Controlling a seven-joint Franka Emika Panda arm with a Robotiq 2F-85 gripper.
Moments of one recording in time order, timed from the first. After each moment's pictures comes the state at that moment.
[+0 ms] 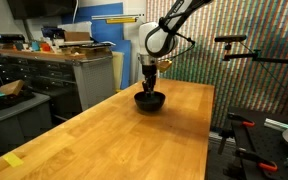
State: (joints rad) arm -0.06 0.54 -0.04 -1.93 -0.09 2.46 -0.08
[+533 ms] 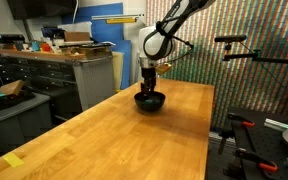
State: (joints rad) arm -0.08 0.59 -0.03 -1.90 -0.04 2.46 -0.08
